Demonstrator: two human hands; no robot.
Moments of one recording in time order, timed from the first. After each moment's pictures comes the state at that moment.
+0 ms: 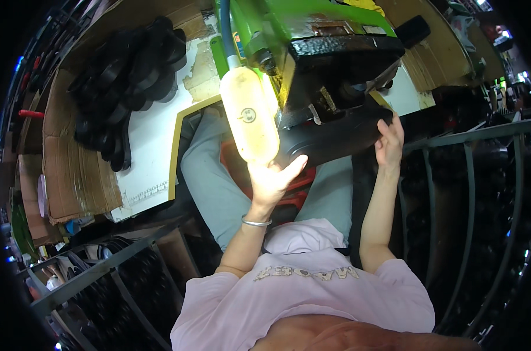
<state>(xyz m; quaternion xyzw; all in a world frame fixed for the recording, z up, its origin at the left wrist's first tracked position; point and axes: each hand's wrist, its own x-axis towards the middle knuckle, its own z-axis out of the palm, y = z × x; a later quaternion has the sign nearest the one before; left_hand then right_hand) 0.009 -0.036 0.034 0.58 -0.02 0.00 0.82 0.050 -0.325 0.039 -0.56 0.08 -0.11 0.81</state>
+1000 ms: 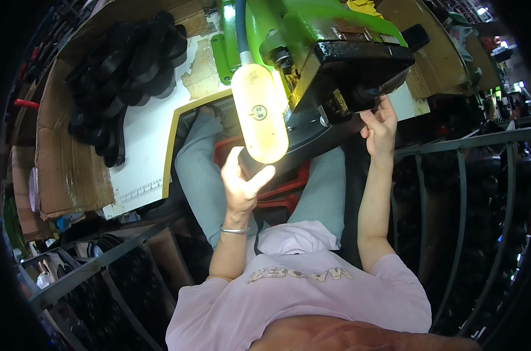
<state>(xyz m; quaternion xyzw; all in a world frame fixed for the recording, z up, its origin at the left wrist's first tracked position) -0.003 0.001 0.043 0.50 0.03 0.03 0.86 0.080 -0.284 0.078 -0.62 -0.01 -0.11 0.78</state>
